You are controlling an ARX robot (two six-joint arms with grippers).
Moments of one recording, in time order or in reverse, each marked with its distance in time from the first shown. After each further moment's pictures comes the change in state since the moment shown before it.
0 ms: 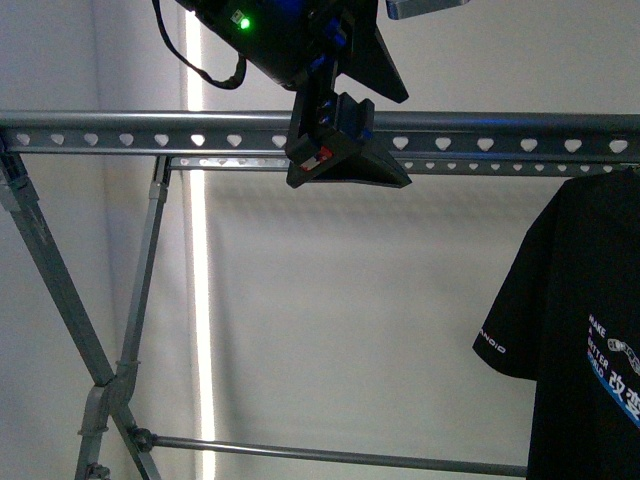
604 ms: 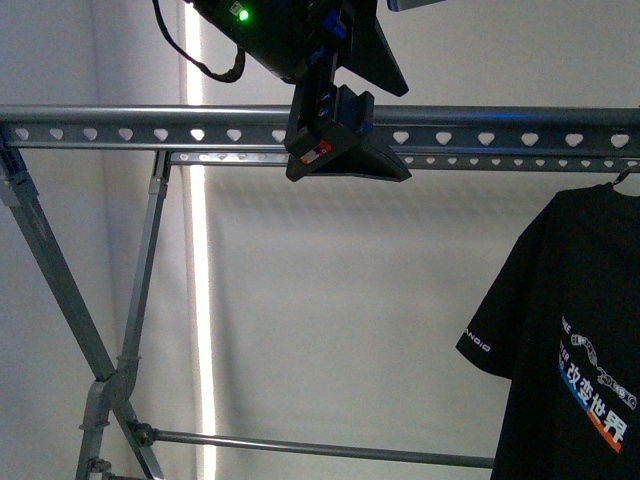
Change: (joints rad) left arm 0.000 0.000 0.000 0.000 0.000 0.000; right arm 0.027 0.212 0.213 0.002 0.046 0.065
